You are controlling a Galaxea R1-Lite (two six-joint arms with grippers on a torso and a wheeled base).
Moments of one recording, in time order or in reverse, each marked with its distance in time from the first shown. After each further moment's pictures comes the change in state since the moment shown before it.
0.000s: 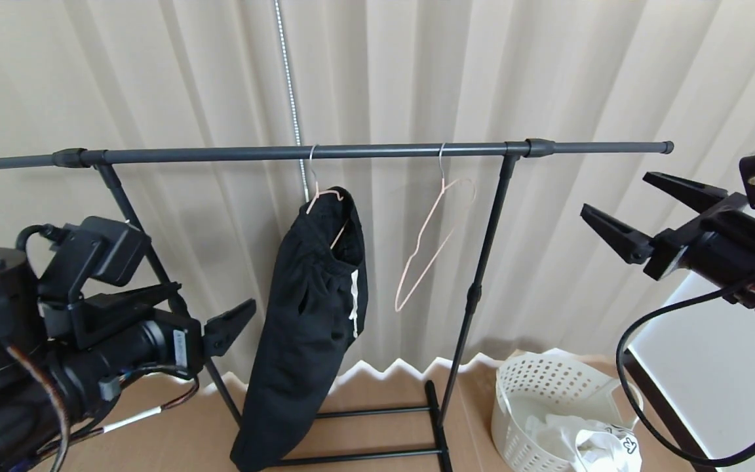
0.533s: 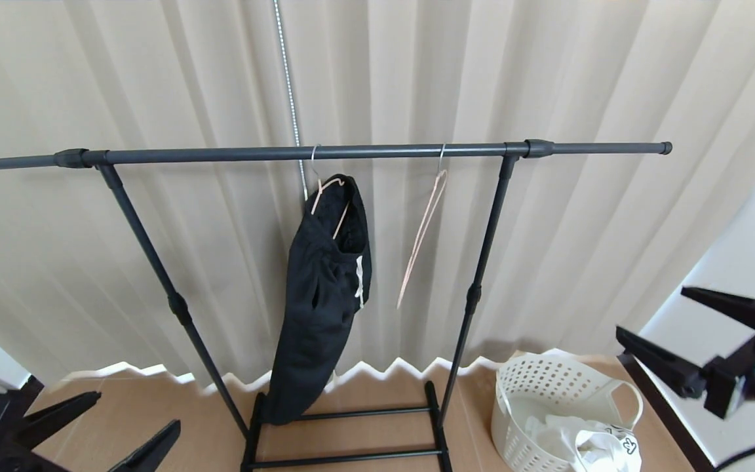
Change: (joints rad) left arm 0.008 -0.374 0.408 0.003 0.001 -0.006; right arm 0.112 -0.395 0.258 0.492 -0.184 -0.030
